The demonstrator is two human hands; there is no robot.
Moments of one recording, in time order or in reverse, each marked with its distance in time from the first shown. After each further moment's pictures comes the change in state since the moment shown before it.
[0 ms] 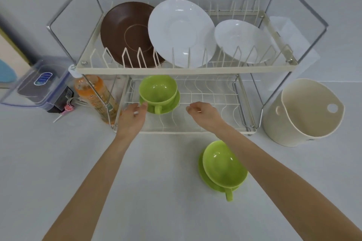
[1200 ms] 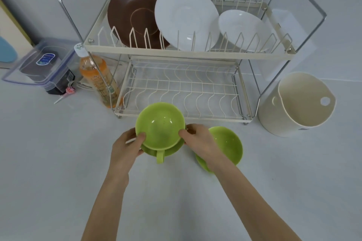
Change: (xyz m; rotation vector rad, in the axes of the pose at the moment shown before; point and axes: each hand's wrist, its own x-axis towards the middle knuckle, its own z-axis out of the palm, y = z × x) left_hand -0.105 -0.034 -0.015 -0.455 -0.027 -0.241; right_hand -0.078 0.023 0.046 0.197 -0.062 0.088
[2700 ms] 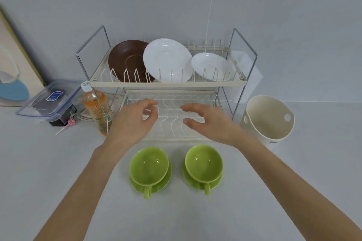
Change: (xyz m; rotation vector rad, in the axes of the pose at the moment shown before) left_hand -0.041 0.109 0.031 0.772 -0.058 0.804; right_hand -0.068 -0.064 -0.101 -0.499 0.039 -0.574
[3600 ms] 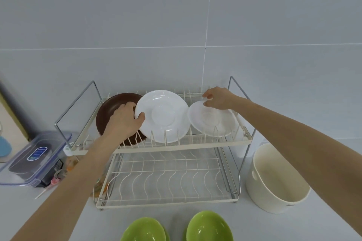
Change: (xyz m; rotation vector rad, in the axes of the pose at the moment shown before) left_hand 0.171 -0.005 -0.017 0.234 -0.018 -0.142; right_hand 0.186 0.055 -0.130 -0.319 0.058 0.237
